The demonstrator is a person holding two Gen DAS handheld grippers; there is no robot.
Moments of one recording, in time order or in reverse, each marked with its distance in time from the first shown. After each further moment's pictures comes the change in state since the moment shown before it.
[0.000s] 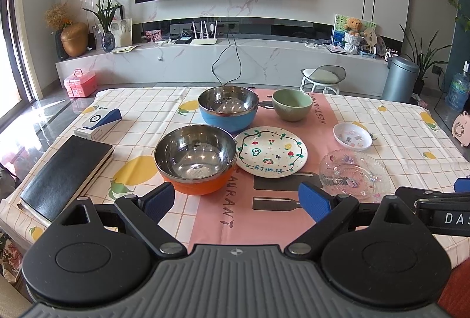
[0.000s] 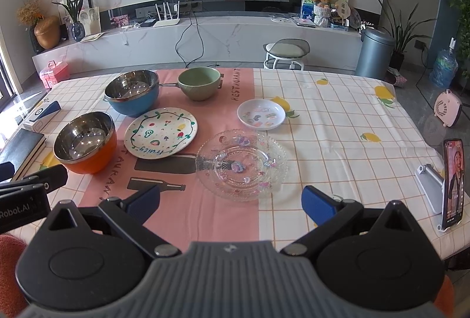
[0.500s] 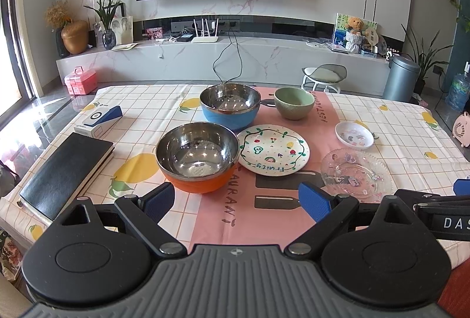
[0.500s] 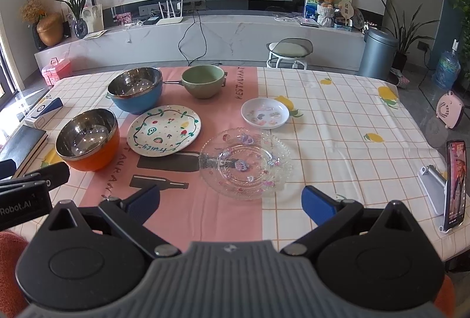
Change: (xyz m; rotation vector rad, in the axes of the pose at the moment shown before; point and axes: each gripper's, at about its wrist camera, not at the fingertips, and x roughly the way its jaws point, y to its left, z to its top) left arm 0.001 0.001 -0.002 -0.002 0.007 -0.001; right arm 0.003 0.005 -0.001 -0.015 0.008 0.010
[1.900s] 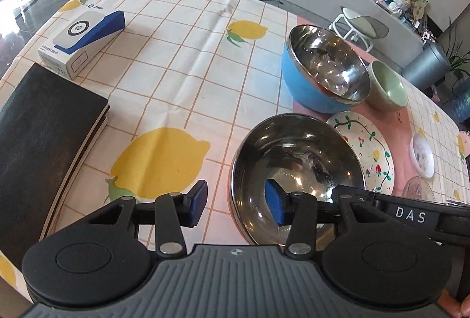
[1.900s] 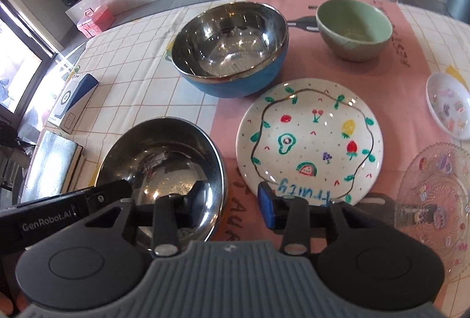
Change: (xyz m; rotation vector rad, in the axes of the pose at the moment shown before) left arm 0.187 0.147 0.060 -0.262 0.465 -0.127; right arm 0.216 0.149 0.099 0.078 0.435 0.278
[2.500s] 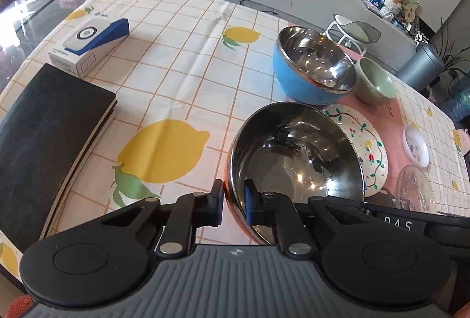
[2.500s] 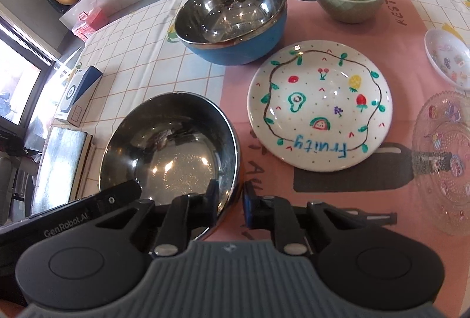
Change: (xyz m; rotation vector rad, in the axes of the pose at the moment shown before) left arm -0.026 -0.003 -0.027 0.040 -0.069 -0.006; right arm -0.011 0.007 -0.036 0.072 -0.011 0.037
